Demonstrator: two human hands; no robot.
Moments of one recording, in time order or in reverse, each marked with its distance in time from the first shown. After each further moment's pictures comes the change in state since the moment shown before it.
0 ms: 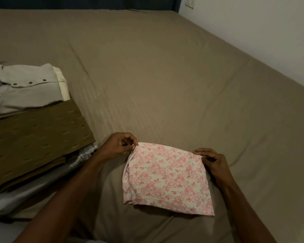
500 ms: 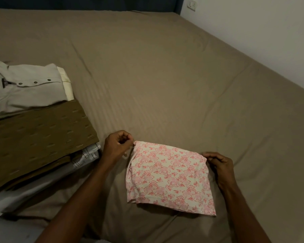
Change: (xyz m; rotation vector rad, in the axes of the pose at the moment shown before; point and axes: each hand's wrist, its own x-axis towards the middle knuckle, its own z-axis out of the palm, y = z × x) left_hand -0.017 0.009 0.023 -0.184 0.454 -0.121; right_hand -0.003 0.011 -0.003 0.035 0.189 0.014
